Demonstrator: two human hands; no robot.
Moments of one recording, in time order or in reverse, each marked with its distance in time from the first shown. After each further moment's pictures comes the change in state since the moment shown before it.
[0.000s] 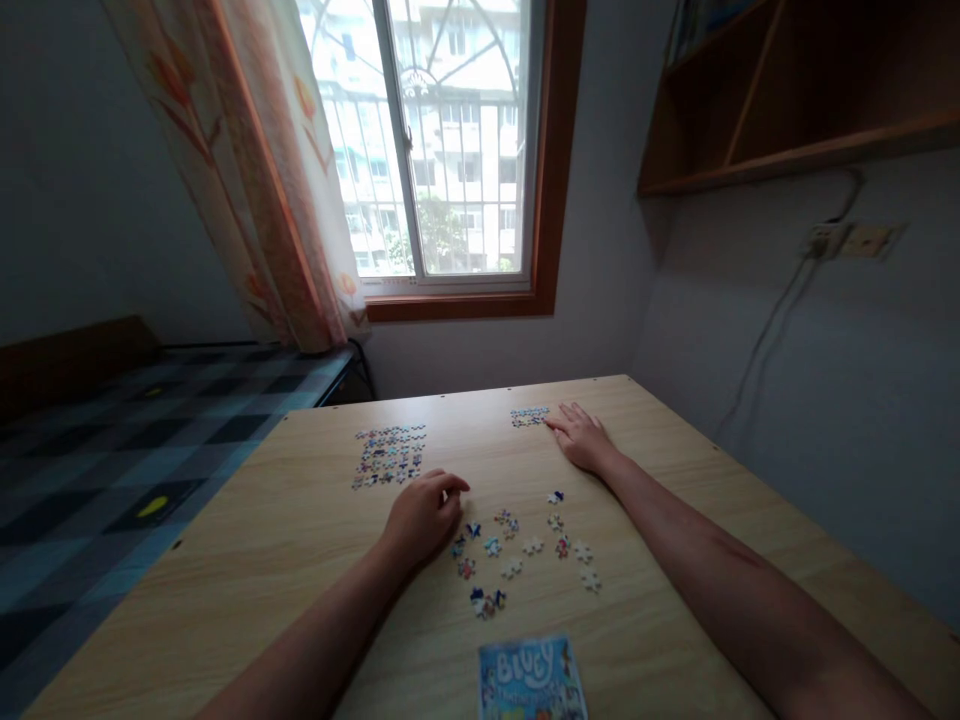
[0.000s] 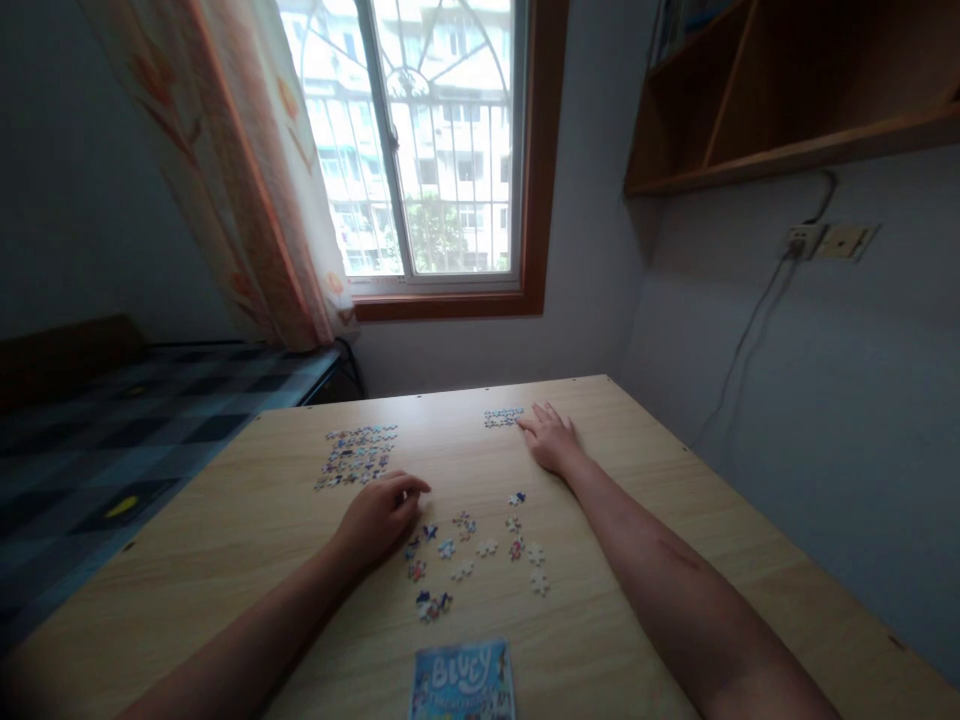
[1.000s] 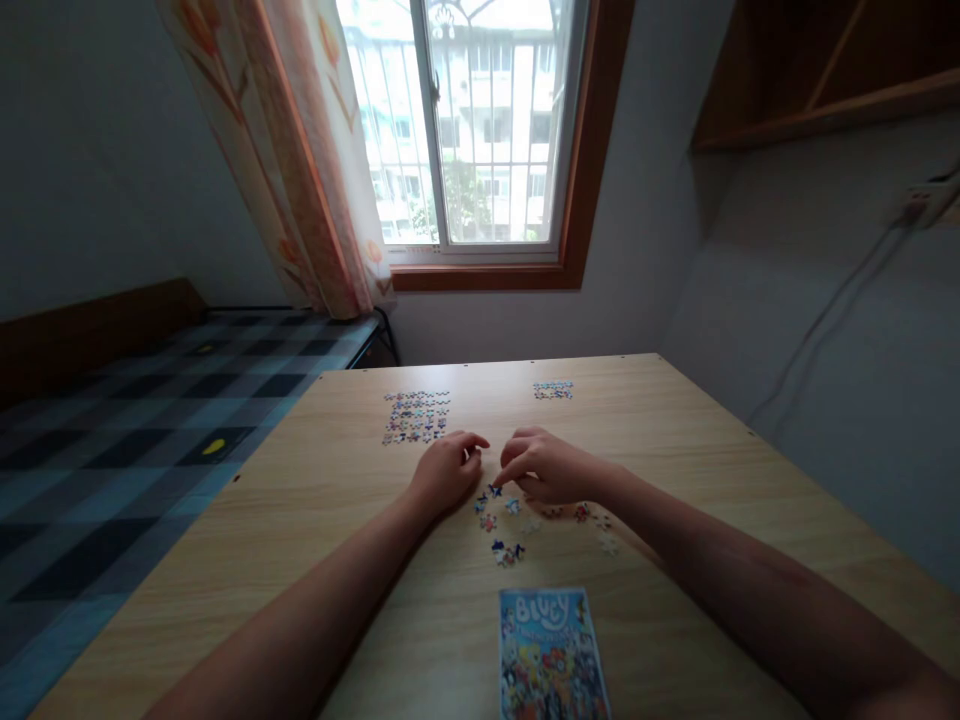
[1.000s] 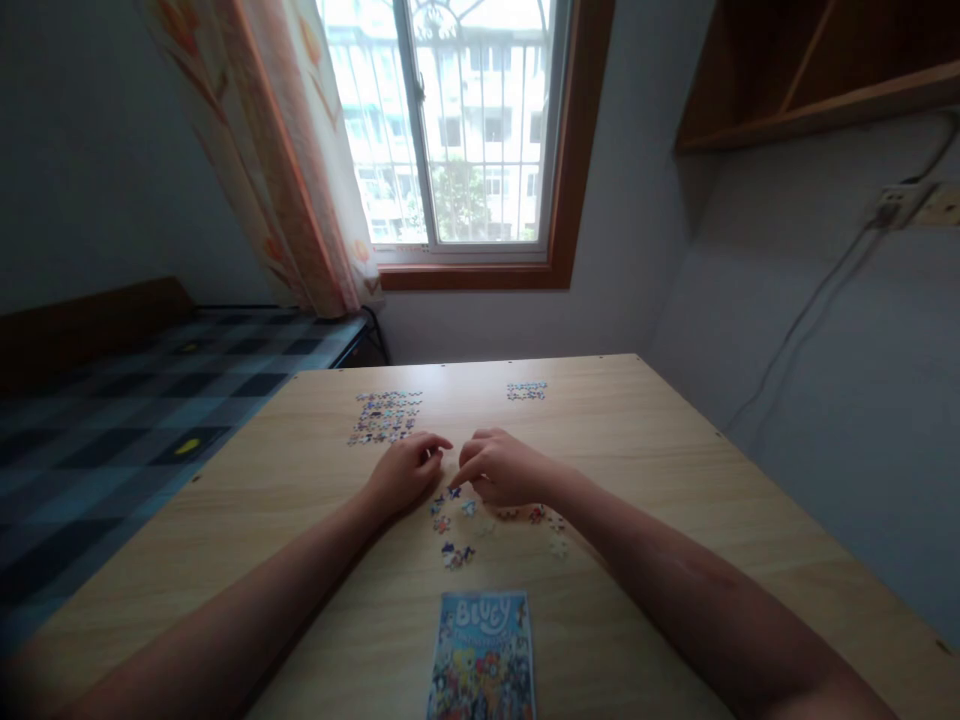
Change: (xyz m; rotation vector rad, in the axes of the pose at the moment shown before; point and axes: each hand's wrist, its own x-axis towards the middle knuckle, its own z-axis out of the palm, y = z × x) left_hand 0.001 -0.002 0.007 -0.039 0.069 0.000; right_hand -0.068 -0.123 -0.042 0.361 -0.172 -0.981
